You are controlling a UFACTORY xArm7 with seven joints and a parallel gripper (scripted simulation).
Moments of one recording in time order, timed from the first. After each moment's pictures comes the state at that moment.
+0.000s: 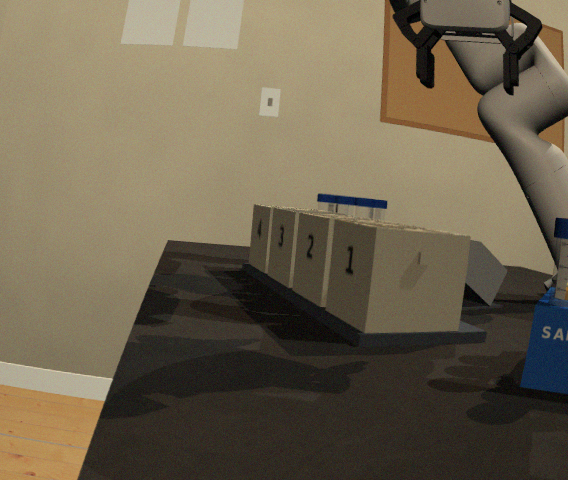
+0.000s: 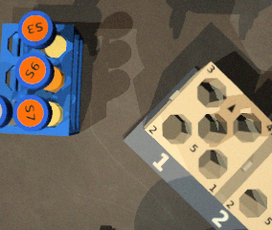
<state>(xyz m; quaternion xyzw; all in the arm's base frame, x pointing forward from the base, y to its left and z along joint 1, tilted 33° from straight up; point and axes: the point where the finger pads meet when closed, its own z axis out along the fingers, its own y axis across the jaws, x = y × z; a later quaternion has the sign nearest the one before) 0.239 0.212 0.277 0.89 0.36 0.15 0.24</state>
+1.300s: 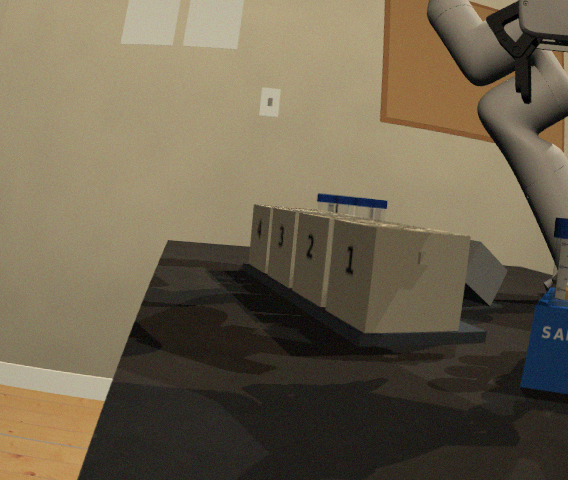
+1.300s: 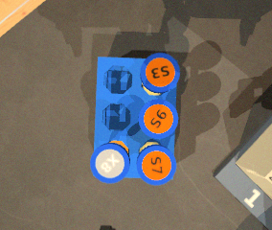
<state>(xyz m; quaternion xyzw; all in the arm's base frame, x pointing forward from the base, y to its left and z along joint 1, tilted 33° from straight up) 0.213 0.312 0.205 0.89 0.36 0.15 0.24</state>
